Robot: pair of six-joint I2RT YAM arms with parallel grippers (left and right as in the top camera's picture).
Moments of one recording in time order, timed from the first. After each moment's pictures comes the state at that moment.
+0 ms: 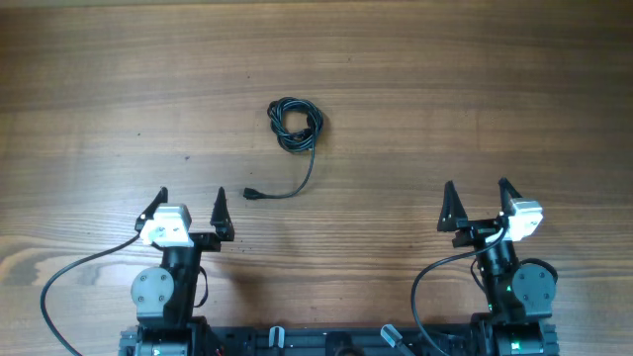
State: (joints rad) left arm 0.01 0.01 0.01 -0.07 0.06 -0.09; right arm 0.04 0.02 0.01 0.00 -0.08 0.18
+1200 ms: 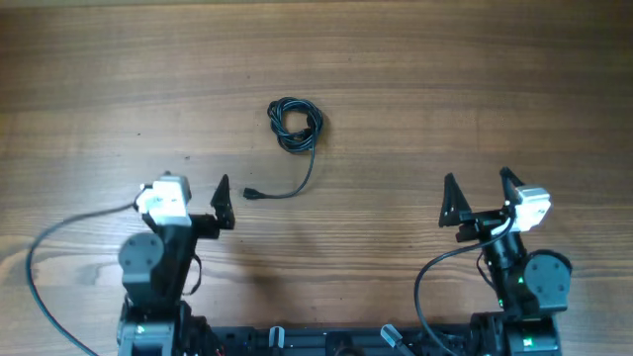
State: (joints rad) left arm 0.01 0.42 0.27 -0.10 0.13 -0.09; right arm 0.04 0.21 0.19 -0.01 -0.14 0.18
